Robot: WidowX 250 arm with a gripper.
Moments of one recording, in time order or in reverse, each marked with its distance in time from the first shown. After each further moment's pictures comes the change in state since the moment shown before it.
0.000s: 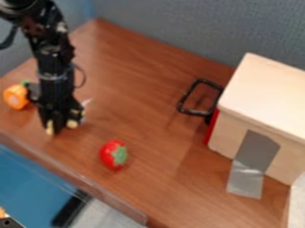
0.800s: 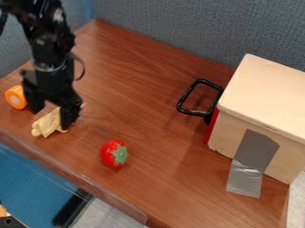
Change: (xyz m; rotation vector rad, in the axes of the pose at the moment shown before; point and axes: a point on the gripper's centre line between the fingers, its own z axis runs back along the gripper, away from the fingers) arm -0.017 0.013 0.018 0.086 -0.061 0.039
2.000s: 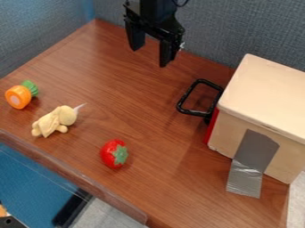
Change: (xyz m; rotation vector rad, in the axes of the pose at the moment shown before) arm 0.123 -0.109 0.107 -0.150 -0.213 -0.271
